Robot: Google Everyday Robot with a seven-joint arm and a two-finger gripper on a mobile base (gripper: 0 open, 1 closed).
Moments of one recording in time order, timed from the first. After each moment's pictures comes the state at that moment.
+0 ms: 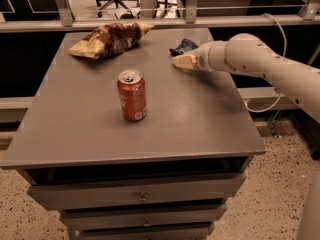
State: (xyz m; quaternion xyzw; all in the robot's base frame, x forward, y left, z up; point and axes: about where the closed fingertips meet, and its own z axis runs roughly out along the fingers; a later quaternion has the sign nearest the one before) arm 0.792 -0.130 0.836 -0.26 0.81 0.10 0.52
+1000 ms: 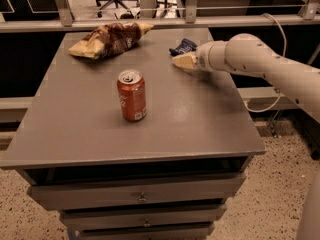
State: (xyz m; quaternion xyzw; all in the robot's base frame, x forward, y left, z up) arm 0.792 -0.129 0.835 -0.26 0.81 0.10 0.52
